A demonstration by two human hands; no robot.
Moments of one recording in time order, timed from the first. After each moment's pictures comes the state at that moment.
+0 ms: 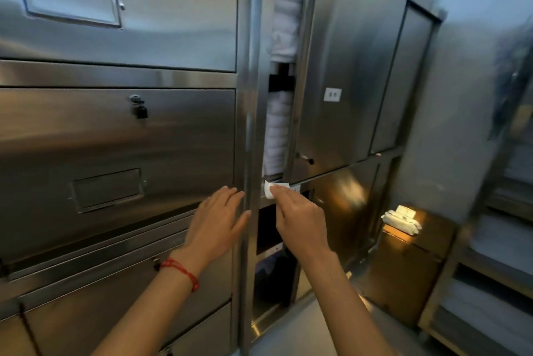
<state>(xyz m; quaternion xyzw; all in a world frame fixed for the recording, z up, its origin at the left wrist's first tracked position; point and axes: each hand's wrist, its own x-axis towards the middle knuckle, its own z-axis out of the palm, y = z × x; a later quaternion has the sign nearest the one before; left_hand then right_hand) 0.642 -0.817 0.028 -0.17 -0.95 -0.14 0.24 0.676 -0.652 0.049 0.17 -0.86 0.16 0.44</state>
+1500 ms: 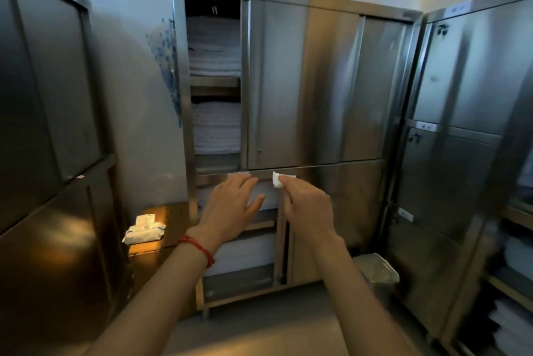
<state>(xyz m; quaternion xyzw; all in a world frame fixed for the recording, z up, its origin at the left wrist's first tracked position) 0.680 -0.287 0.085 -0.68 -0.67 -0.25 0.19 0.838 -0.248 0.086 -0.32 -0.80 -0.12 0.49</state>
